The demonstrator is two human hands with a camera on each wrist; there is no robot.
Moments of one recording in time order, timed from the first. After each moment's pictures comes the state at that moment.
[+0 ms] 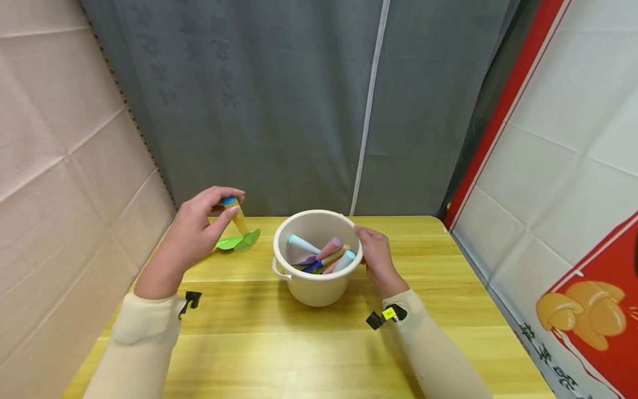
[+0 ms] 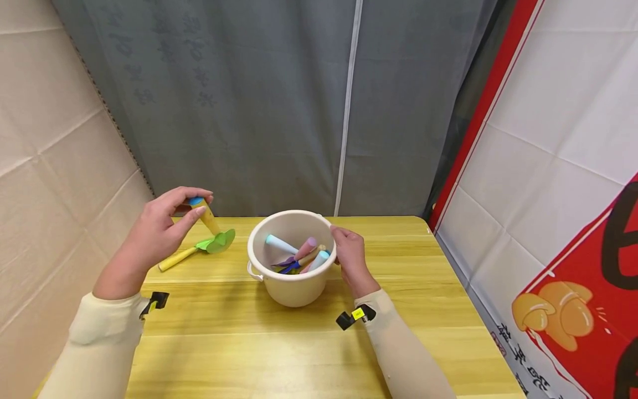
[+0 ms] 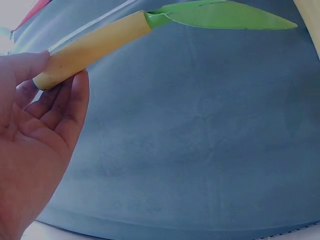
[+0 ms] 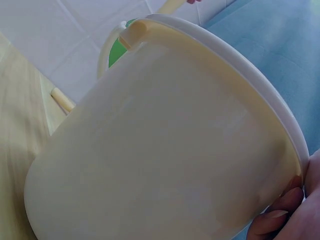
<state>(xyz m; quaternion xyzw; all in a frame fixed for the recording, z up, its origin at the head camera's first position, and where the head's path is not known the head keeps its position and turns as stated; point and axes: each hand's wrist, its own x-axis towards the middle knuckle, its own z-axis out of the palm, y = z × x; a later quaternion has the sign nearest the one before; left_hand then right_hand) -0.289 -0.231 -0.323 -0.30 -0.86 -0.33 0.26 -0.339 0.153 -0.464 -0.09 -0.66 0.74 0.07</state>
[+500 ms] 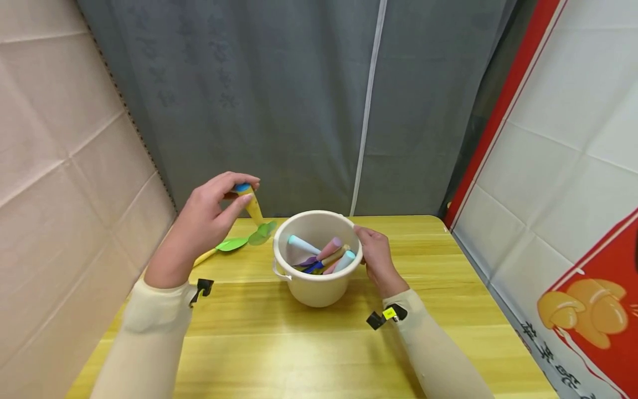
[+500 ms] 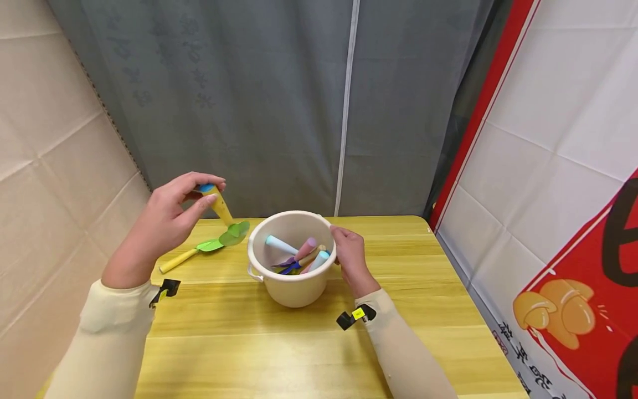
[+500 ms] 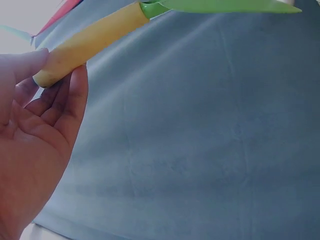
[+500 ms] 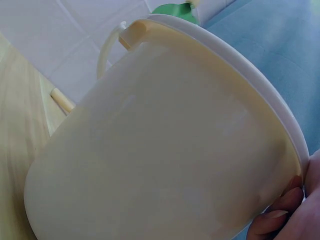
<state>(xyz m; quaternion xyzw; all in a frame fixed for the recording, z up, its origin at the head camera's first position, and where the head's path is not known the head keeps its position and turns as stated) -0.292 -0.208 -0.294 -0.35 -0.83 -0.33 0.27 -0.340 0.150 -0.465 -0.09 -0.66 0.74 0.07</state>
